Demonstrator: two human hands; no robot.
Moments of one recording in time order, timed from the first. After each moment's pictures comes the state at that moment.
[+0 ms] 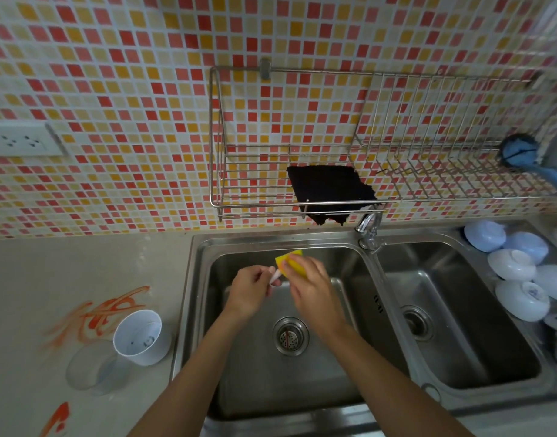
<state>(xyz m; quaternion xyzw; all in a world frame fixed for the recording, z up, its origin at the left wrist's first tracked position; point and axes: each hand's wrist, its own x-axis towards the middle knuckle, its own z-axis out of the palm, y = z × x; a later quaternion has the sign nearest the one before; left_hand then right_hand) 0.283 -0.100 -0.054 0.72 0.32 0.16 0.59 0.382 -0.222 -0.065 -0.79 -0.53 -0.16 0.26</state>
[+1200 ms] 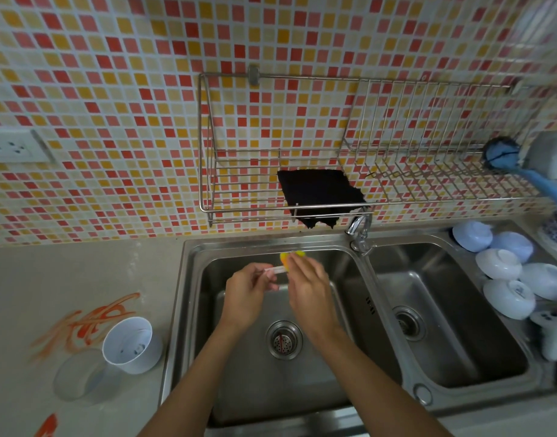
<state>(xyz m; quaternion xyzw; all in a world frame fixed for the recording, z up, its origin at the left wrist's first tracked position) 0.281 -0.114 -0.042 0.73 0.28 0.24 0.58 0.382 -0.220 -0.067 -0.83 -0.46 -0.18 0.26</state>
